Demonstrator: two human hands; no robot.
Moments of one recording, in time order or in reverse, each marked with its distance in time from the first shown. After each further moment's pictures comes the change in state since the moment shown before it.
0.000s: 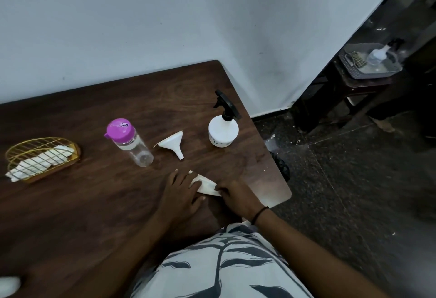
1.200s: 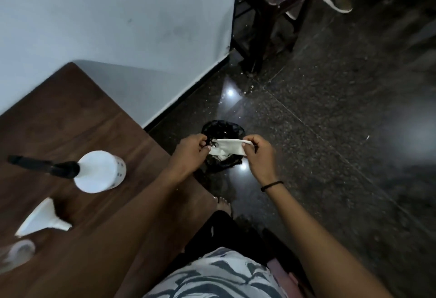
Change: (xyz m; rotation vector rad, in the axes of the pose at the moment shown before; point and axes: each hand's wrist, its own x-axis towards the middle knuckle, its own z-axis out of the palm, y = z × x) left_hand 0.296 0.200 0.079 -0.463 -0.563 -0.185; right_hand -0.053 0.265 -0.119 0.626 0.786 0.634
